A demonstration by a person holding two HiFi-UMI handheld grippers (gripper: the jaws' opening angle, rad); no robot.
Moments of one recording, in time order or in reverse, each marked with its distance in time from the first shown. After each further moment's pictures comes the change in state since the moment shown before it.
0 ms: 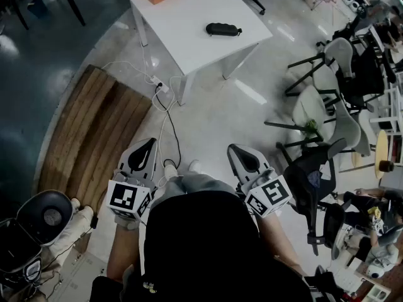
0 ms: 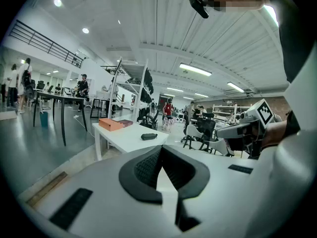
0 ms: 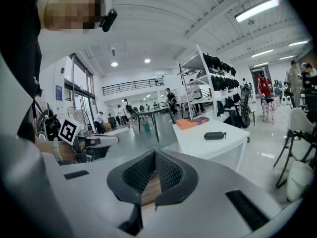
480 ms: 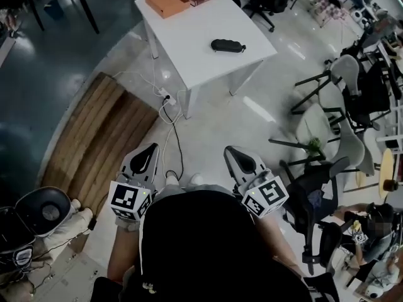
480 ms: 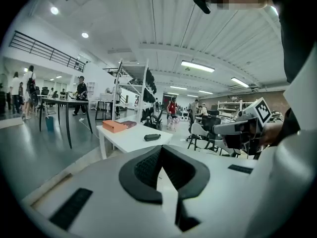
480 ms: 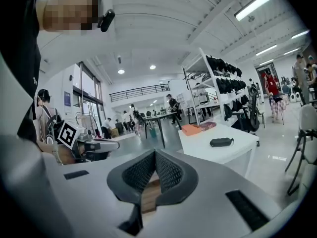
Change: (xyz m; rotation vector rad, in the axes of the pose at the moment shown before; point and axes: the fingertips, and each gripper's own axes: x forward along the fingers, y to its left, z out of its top) left arm 0.011 -0.019 0.012 0.014 0.019 0.046; right arm -0.002 -0.020 0.020 -0.004 -0.059 0.077
